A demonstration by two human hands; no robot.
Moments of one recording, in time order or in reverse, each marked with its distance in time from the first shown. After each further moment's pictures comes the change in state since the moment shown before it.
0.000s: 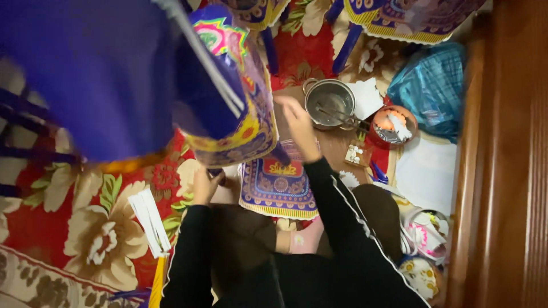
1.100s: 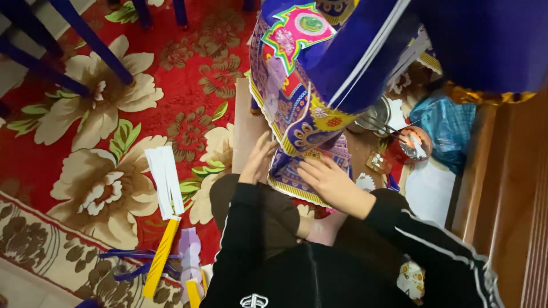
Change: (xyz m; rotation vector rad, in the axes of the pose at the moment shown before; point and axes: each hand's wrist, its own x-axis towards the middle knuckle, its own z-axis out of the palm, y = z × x) left_hand -0.035 -0.011 0.020 -1.502 -0.389 -0.420; right_hand -0.143 -0.166 0.078 -0.999 -0.919 -0.514
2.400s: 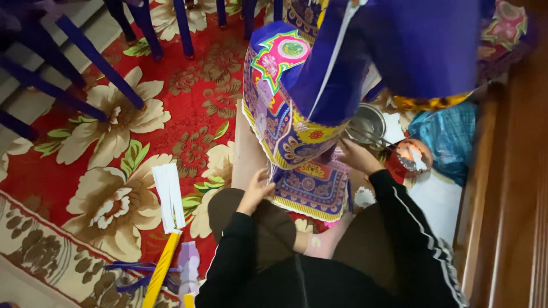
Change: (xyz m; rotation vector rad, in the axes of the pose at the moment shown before) left_hand -0.046 -0.034 -0.005 0.399 0.135 0.045; right_hand -0.043 0.205 0.087 0.258 -0.227 0.620
